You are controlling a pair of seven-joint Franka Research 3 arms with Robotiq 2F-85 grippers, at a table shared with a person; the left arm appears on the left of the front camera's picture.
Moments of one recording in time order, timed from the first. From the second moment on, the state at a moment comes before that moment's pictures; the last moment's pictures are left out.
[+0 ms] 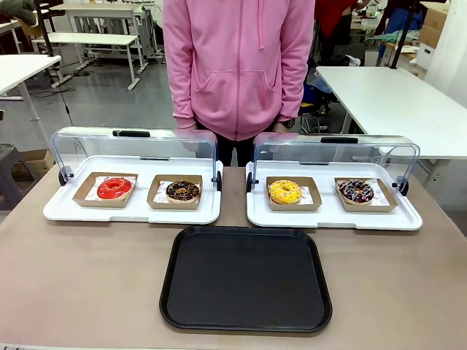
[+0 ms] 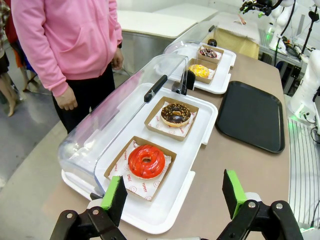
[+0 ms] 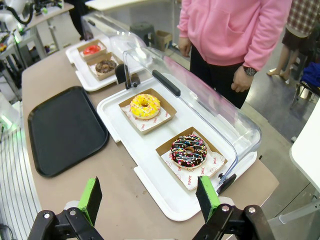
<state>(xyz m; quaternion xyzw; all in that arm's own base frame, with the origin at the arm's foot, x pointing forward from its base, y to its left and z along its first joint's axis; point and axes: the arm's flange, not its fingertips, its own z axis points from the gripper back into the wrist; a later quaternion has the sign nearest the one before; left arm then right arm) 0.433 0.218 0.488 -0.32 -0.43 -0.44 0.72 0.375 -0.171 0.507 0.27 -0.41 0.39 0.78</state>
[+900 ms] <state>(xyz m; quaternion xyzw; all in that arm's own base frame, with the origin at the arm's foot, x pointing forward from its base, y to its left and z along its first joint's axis) 0.433 0.218 0.488 -0.32 -0.43 -0.44 0.72 0.375 -0.171 0.507 0.27 -0.41 0.39 0.78</state>
